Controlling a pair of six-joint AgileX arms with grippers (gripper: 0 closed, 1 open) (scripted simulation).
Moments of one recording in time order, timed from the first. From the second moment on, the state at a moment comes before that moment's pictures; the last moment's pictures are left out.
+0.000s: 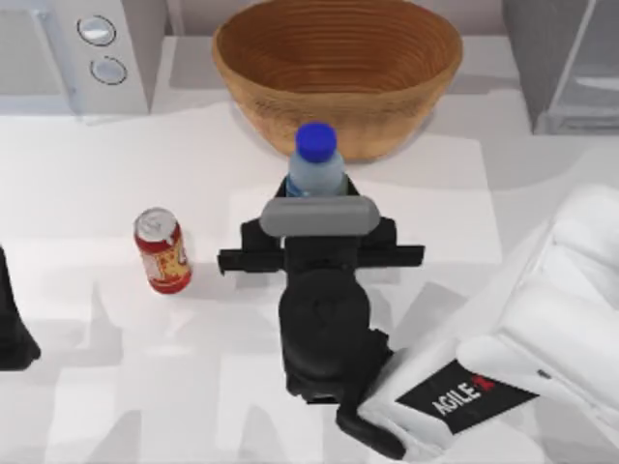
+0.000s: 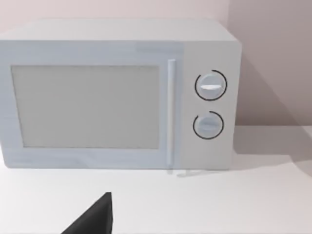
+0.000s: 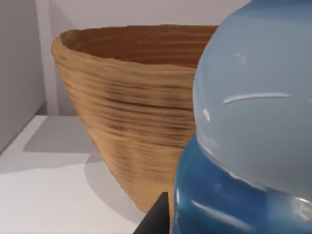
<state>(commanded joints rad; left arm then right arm) 0.00 0.00 0.00 0.00 0.00 0.00 1.00 2.25 0.97 1.28 1.02 -0.01</state>
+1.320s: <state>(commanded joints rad) 0.00 0.00 0.00 0.00 0.00 0.00 1.00 2.25 0.97 1.28 1.02 -0.01</state>
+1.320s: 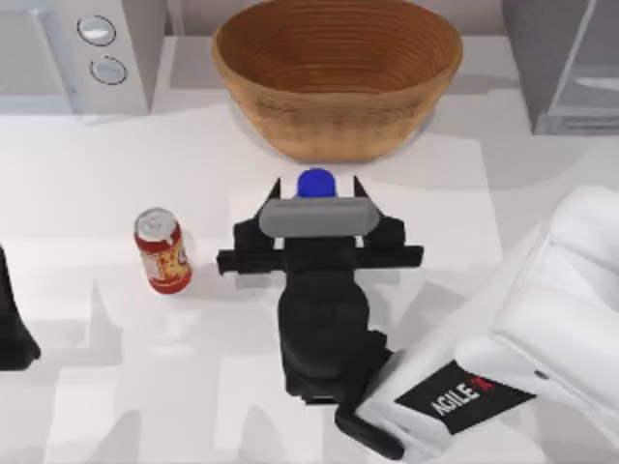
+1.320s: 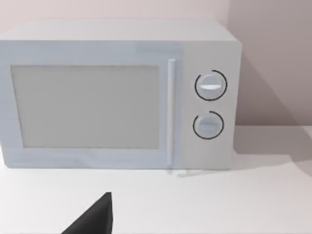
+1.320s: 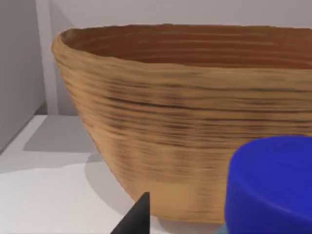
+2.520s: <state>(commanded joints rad) 0.00 0.00 0.00 0.00 0.00 0.00 1.06 2.21 0.90 1.31 1.08 -0.01</state>
